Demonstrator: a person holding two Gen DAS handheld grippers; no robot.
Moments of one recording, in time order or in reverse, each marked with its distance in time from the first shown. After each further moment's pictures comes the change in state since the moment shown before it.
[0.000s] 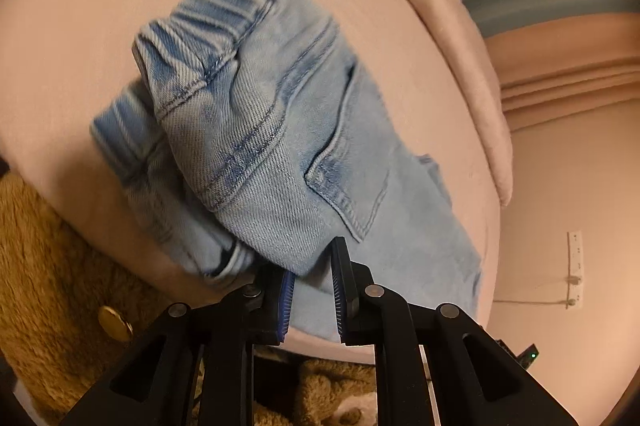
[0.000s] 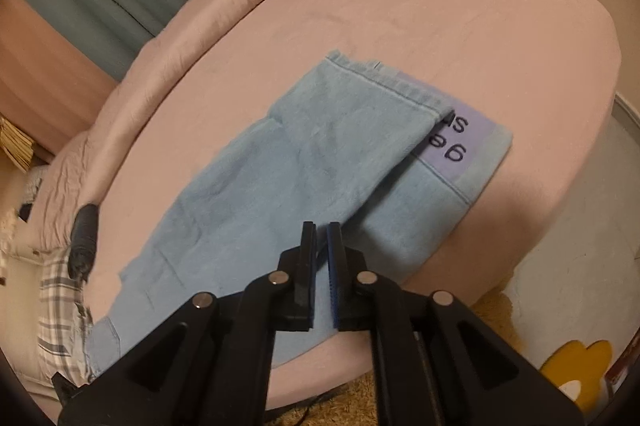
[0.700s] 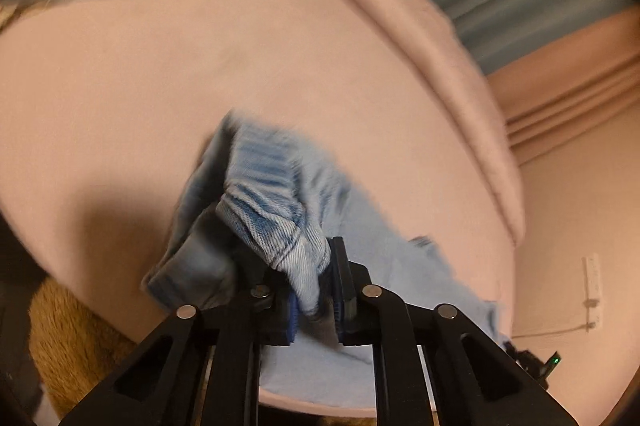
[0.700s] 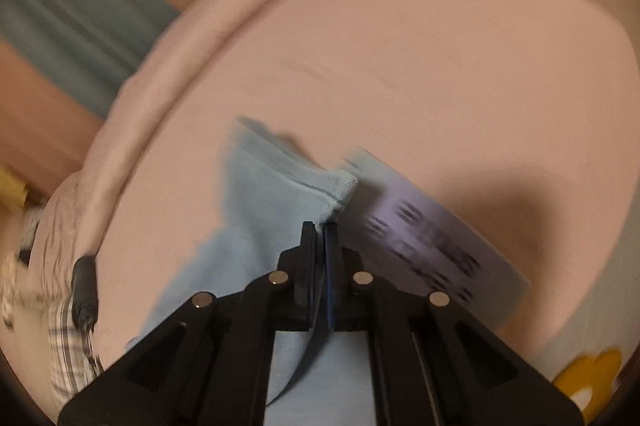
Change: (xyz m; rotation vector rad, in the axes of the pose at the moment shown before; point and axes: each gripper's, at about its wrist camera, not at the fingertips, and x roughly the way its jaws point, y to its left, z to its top) left arm -0.027 -0.014 0.052 0.070 -0.195 0.038; right arm 0.015 0.008 0.078 0.029 -0.079 0.015
